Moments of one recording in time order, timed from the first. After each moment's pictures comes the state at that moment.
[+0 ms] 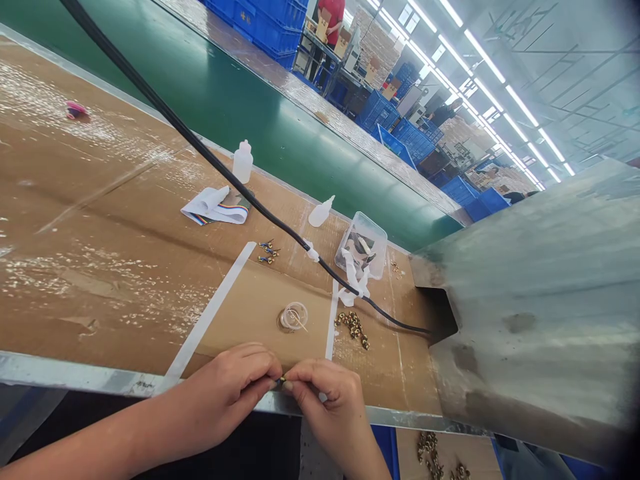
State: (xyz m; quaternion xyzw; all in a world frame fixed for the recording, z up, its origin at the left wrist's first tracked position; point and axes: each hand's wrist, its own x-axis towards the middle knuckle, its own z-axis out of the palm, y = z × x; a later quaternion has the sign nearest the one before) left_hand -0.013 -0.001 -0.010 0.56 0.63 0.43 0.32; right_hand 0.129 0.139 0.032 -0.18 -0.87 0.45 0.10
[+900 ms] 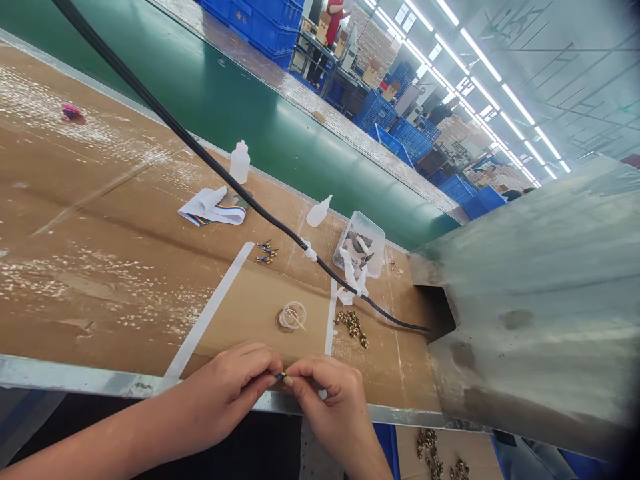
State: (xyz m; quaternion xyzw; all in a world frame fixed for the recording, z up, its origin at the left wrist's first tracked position) left_hand -0.013 0.000 -0.005 0.55 0.63 0.43 0.33; right_hand 0.127 0.138 0.038 -0.19 -0.87 0.44 0.12
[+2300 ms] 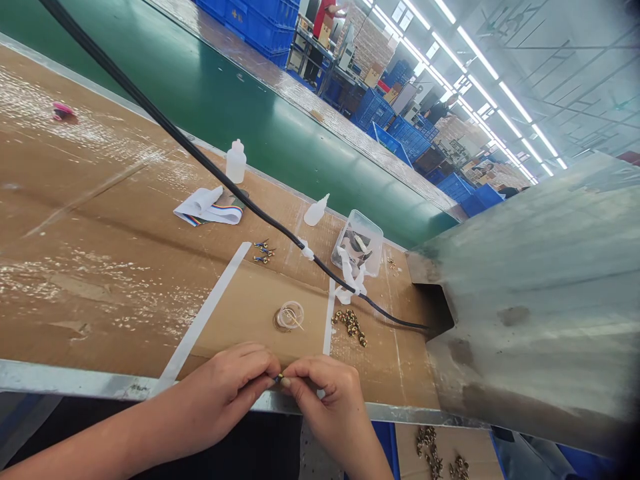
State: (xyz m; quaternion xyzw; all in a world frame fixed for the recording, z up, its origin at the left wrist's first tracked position) left_hand -0.014 0.001 -0.002 0.56 0.64 0.42 0.33; right_hand 0.129 0.138 0.040 -0.19 -0.87 0.44 0.09
